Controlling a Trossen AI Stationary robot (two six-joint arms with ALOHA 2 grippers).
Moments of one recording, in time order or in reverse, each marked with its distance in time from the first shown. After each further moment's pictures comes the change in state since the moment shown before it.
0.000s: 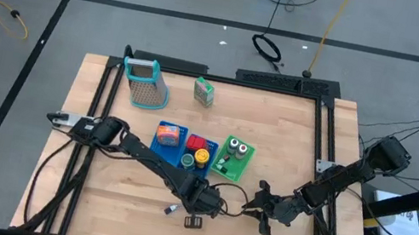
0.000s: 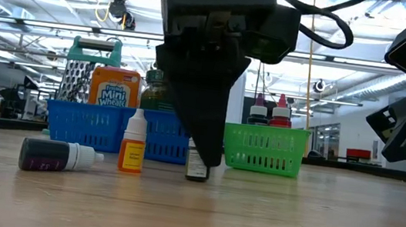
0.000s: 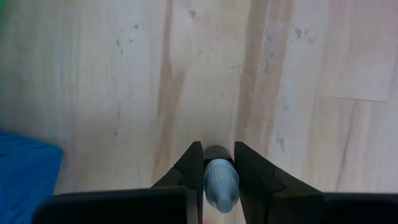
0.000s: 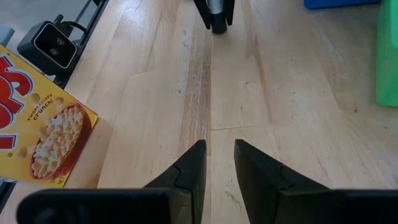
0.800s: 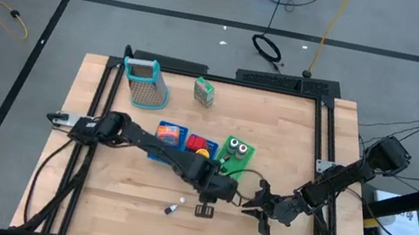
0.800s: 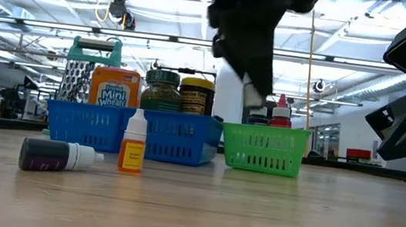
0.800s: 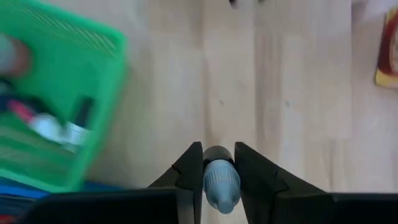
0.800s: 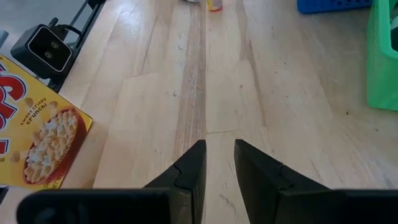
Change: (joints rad) left arm 0.088 0.000 0.234 -0.134 -0.006 0.213; right arm 0.000 0.000 0.000 0.000 0.019 0.000
